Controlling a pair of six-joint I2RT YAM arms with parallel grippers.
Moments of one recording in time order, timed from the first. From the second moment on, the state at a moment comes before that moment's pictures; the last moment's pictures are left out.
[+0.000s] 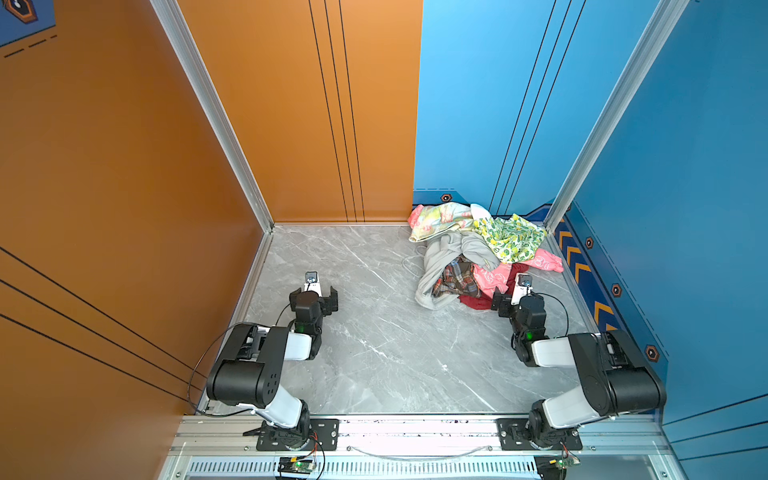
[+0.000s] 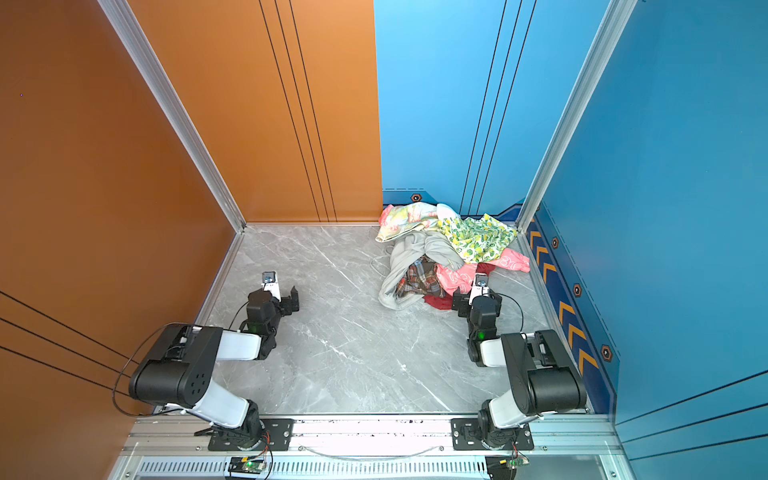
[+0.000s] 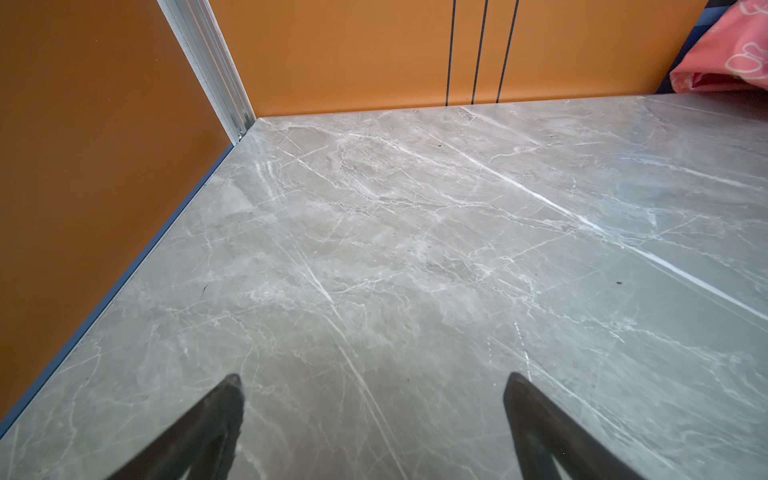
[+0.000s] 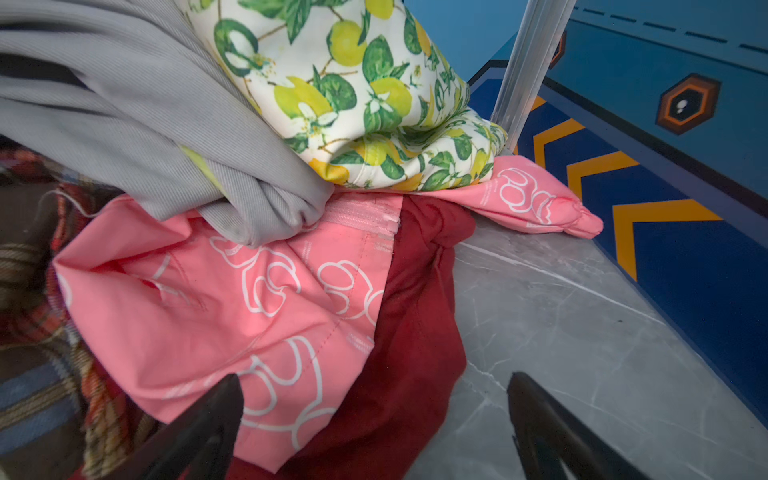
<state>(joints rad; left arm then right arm) -0.09 1.56 0.37 0.83 -0.27 0.01 0.09 1.49 0.29 0.89 0.26 0.03</state>
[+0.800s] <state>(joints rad) -0.35 1.19 0.87 -0.06 -0.12 -0.14 0.17 0.97 0.71 -0.01 0.36 0.27</state>
